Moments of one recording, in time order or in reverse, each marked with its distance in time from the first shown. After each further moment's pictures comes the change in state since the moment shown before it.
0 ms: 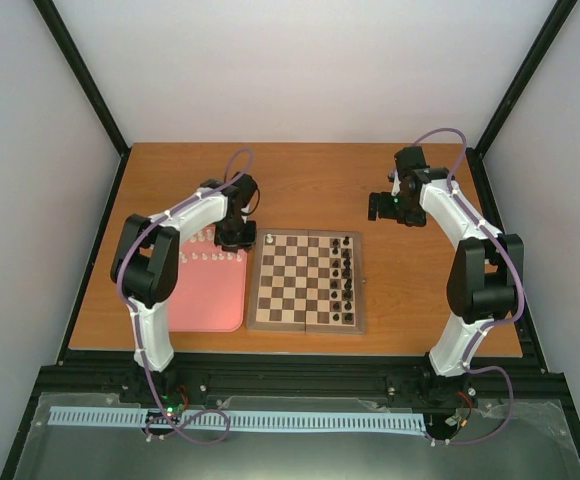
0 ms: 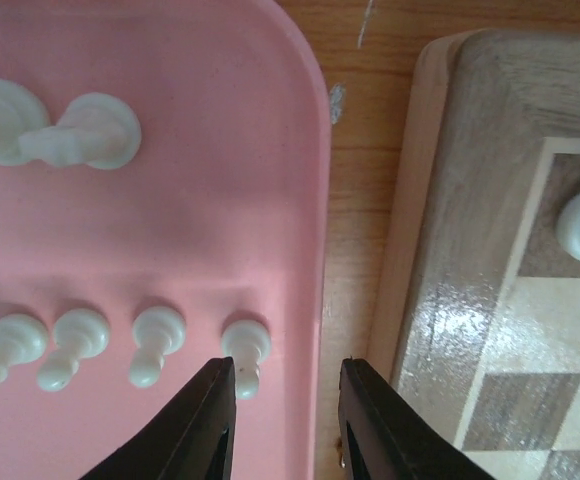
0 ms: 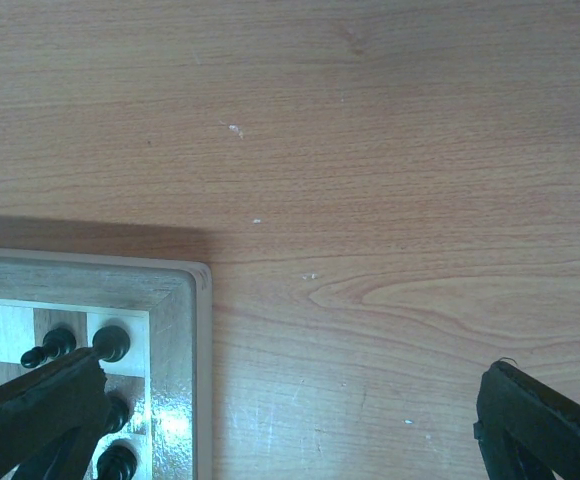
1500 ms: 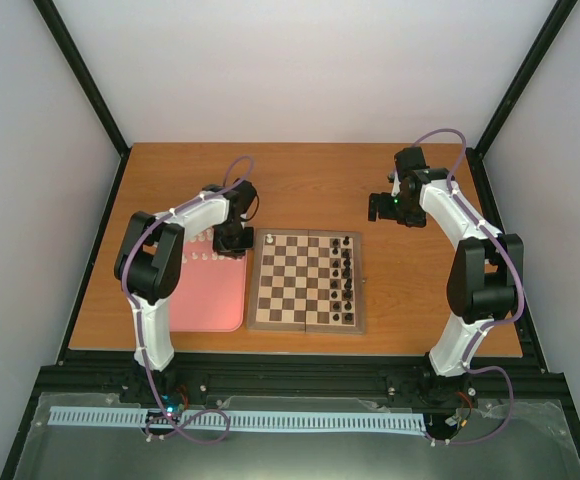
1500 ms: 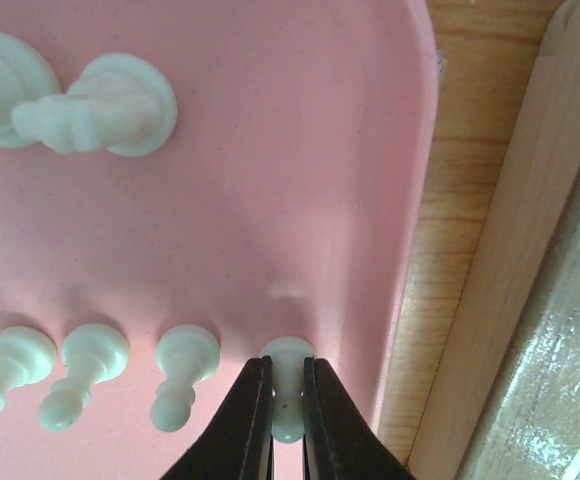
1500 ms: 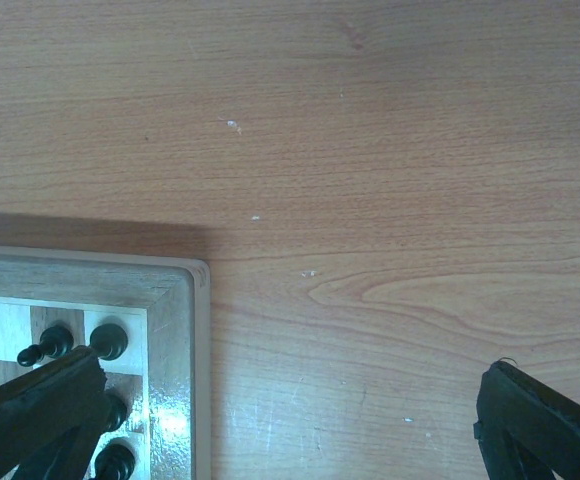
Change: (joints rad) left arm 0.009 0.044 -0.041 0.021 -0.034 -0.011; right arm 0.000 0.000 -0.005 0.000 0.000 0.000
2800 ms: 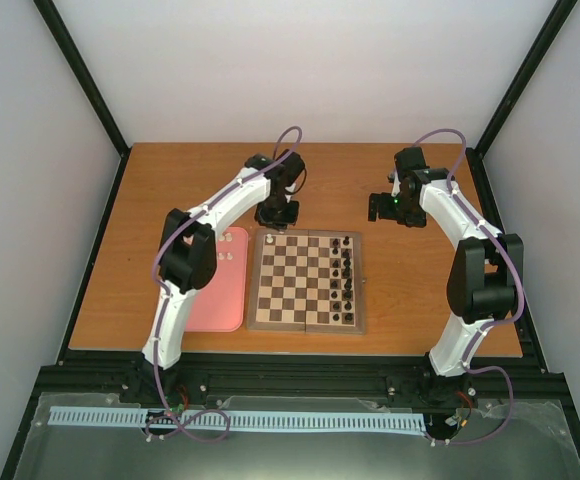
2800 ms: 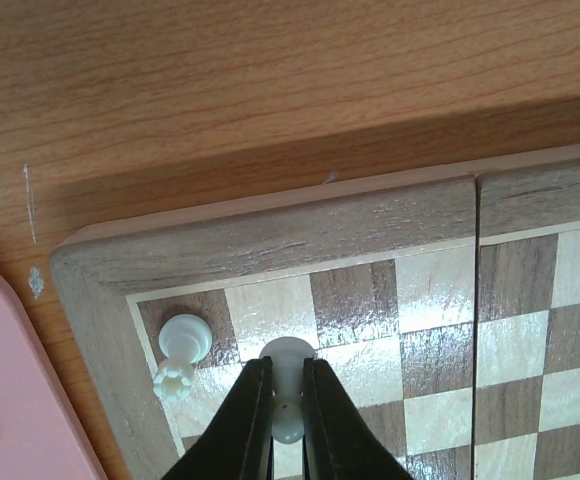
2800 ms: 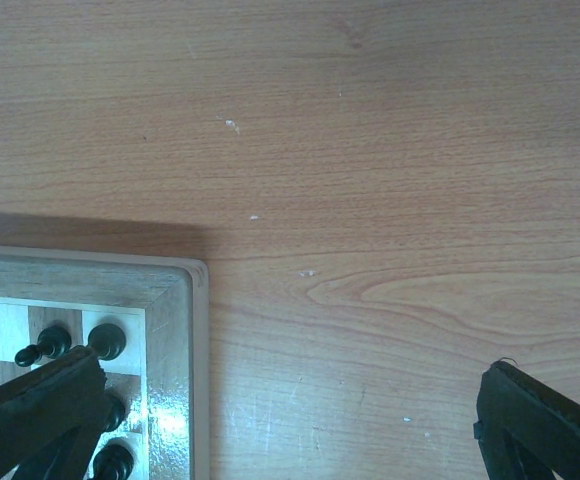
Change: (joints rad) left arm -0.189 0.260 0.639 -0.267 0.034 0.047; right arm 0.000 0.000 0.000 0.000 0.002 0.000
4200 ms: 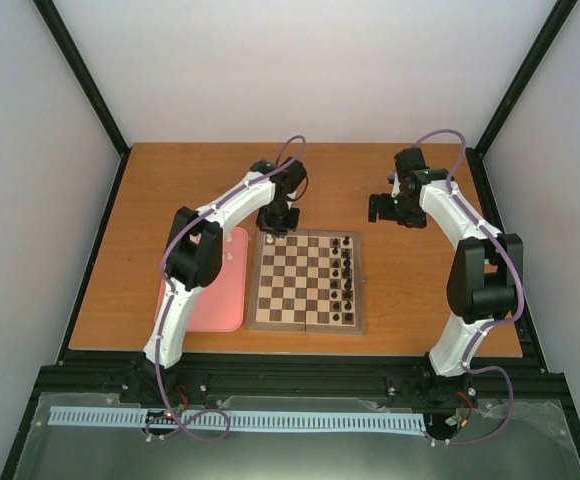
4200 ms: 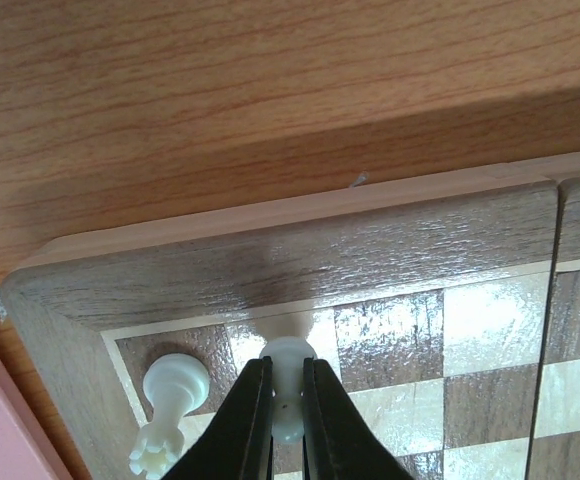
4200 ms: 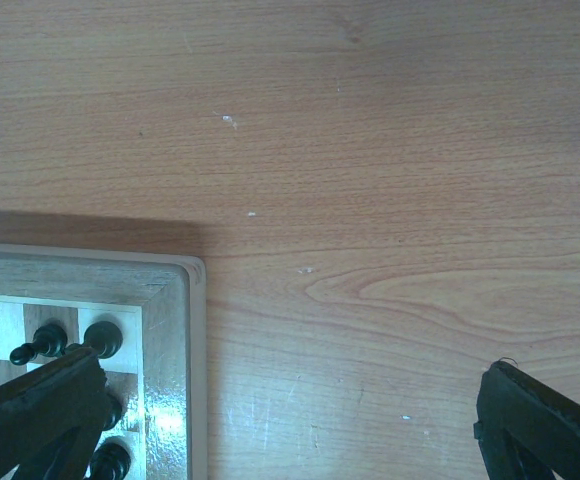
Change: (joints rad) left arm -0.002 0.066 0.005 0.005 -0.011 0.004; right arm 0.000 0.000 -0.006 0.000 0.002 0.000
